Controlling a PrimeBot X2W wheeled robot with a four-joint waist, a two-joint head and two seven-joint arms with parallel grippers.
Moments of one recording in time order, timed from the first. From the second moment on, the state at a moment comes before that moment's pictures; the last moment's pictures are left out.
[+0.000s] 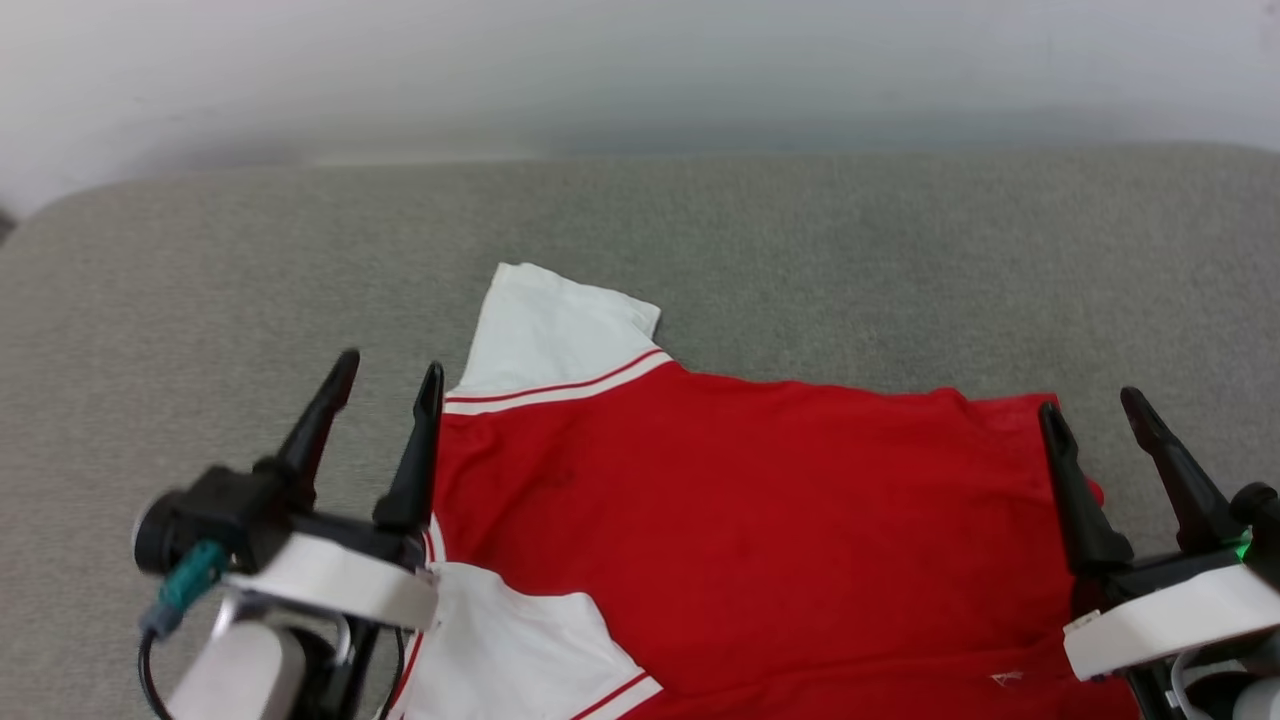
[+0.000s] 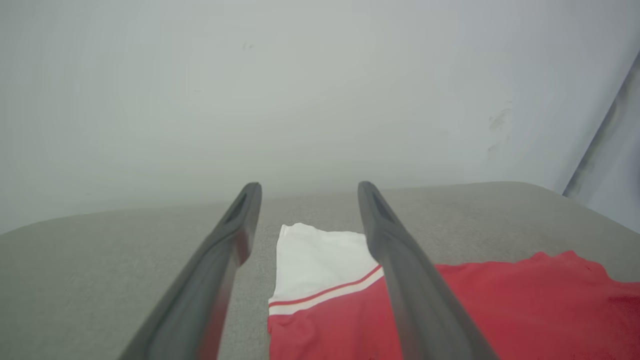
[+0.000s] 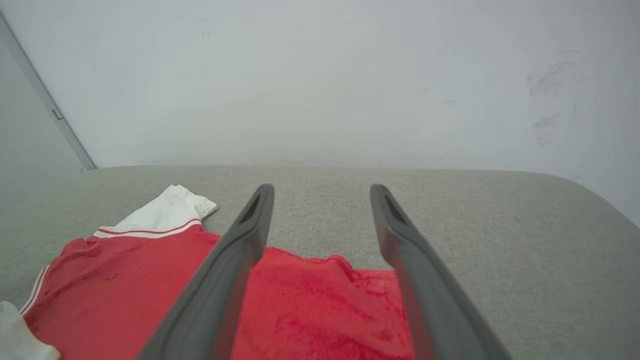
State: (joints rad) left arm -0.14 0.37 -0.31 -0.03 -0.47 0.06 -0.26; right arm 0.01 -0.21 0.01 -0.17 0.32 0.13 -0.02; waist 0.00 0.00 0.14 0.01
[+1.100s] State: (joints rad) left arm -0.98 0.70 -0.42 0.48 -0.76 -0.08 0.92; right arm -0.16 -0.16 0.14 -0.14 0.27 0.13 -0.11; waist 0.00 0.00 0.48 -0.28
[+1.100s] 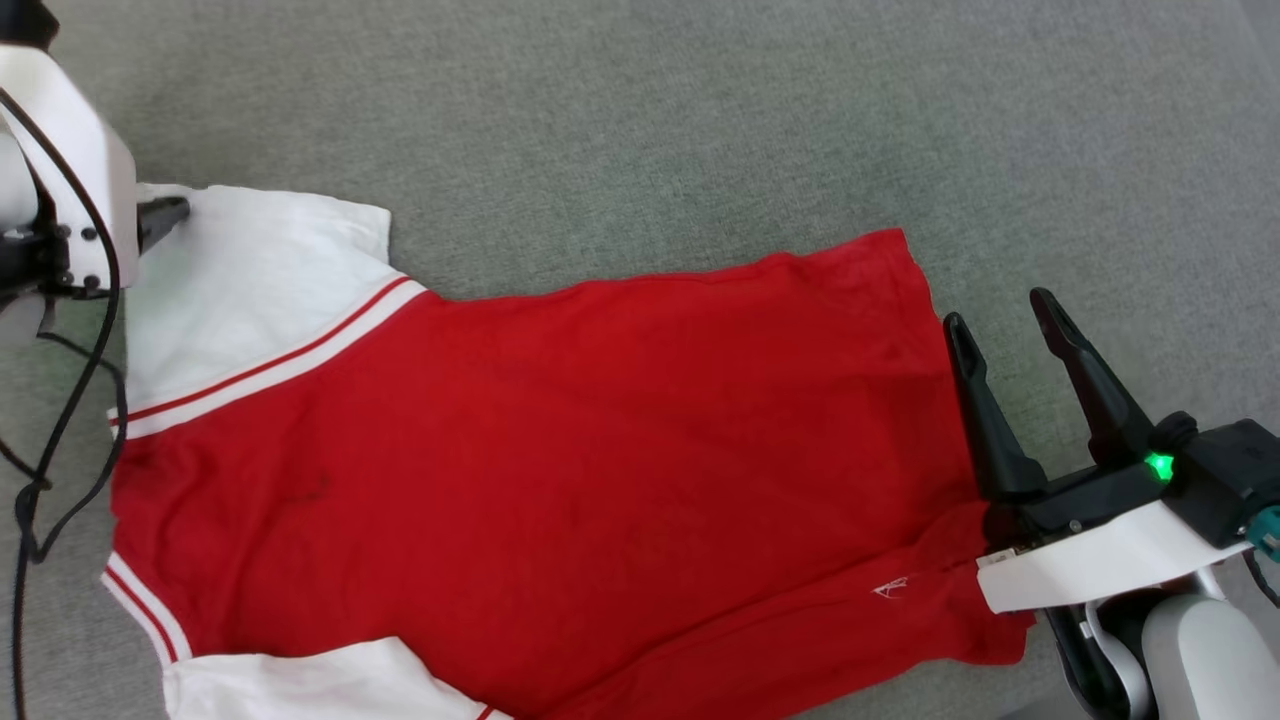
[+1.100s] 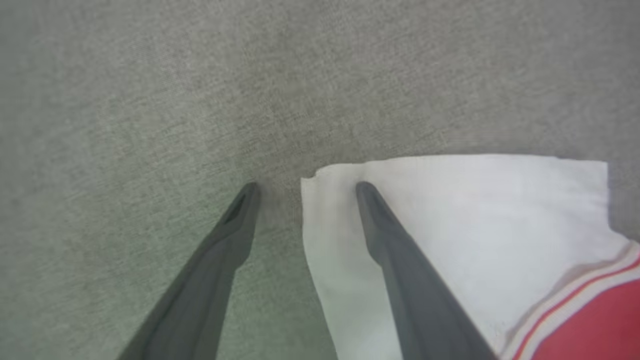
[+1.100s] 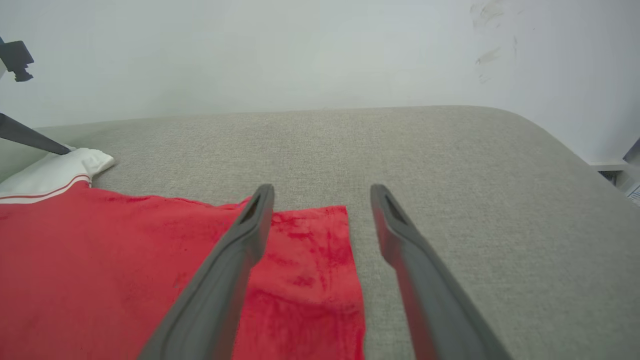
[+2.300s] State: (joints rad) left arm -0.81 0.66 -0.49 0.17 -0.90 -0.13 0.66; right arm -0.31 -0.40 0.09 -0.05 0.41 0.13 0.60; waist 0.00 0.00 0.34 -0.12
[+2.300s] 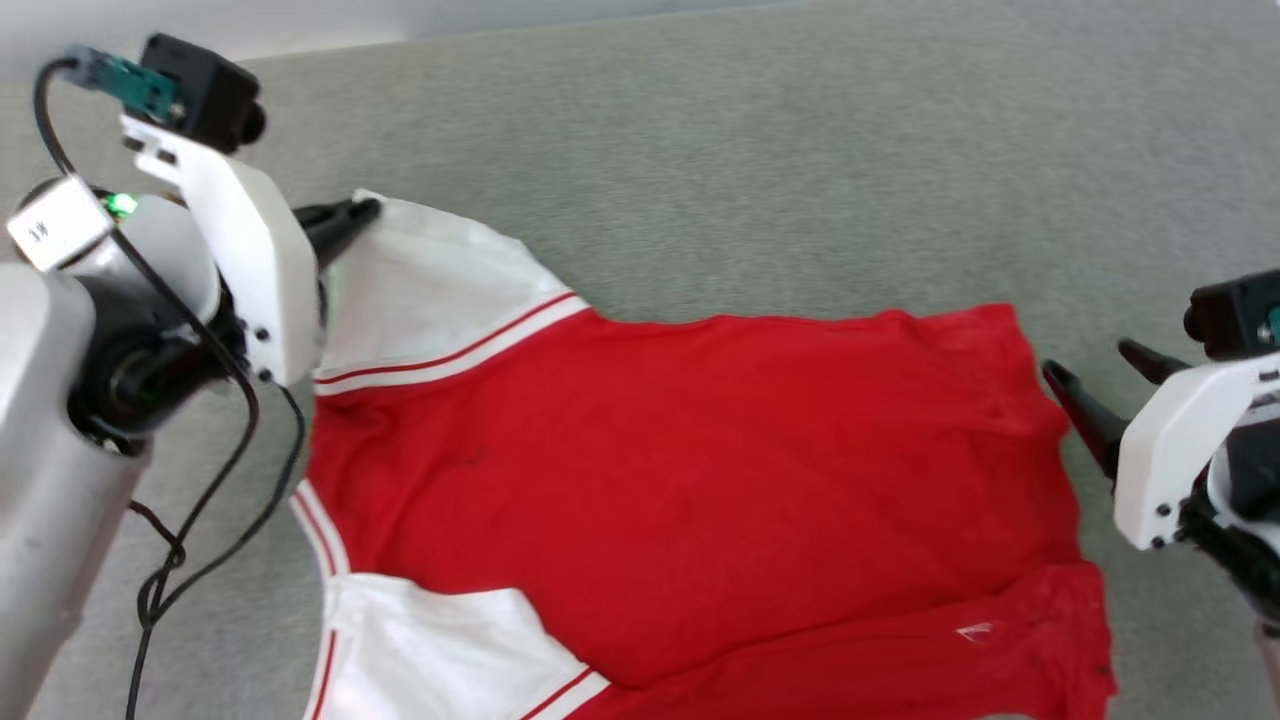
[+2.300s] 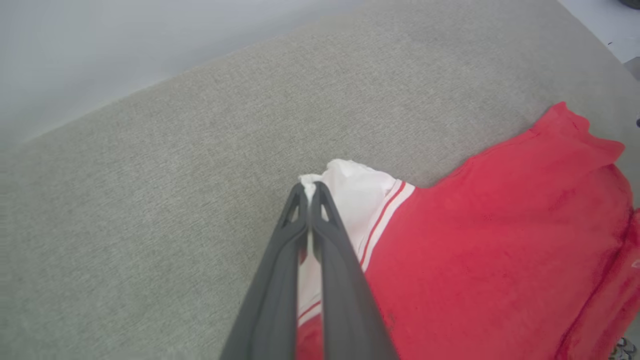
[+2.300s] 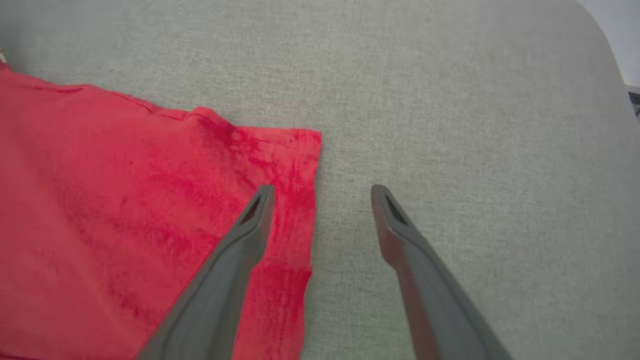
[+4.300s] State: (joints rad) left arm -0.09 0.75 -0.48 -0.34 -0.97 0.09 0.43; right arm -0.03 -0.36 -0.12 -0.07 0.51 0.13 0.75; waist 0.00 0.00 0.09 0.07
